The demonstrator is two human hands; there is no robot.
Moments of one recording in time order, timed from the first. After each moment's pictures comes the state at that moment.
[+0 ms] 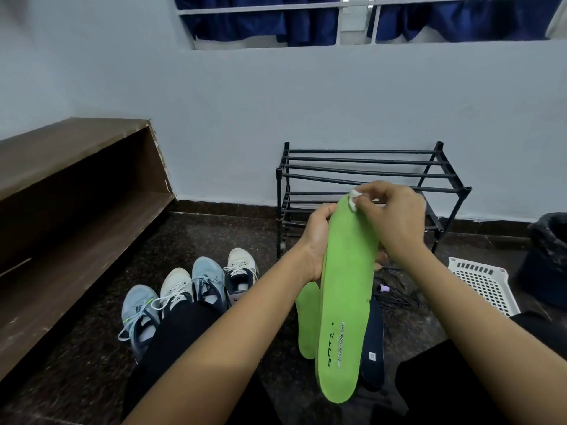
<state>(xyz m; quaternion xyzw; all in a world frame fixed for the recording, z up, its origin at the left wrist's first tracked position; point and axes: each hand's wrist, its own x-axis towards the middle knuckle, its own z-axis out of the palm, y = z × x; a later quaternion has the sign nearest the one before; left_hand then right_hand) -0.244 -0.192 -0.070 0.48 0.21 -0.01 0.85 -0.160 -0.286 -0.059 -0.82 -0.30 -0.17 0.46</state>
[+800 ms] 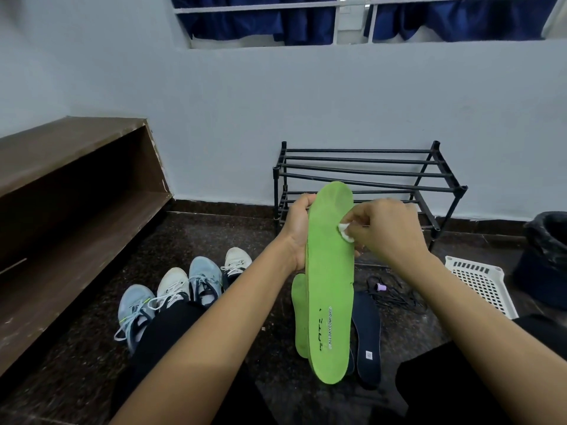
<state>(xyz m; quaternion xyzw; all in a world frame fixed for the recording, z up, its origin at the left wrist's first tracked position) -0.247 -0.174 -0.065 0.50 0.21 0.04 0.84 -0.170 -0.300 -0.059 -0.89 -0.39 -0.11 0.23</state>
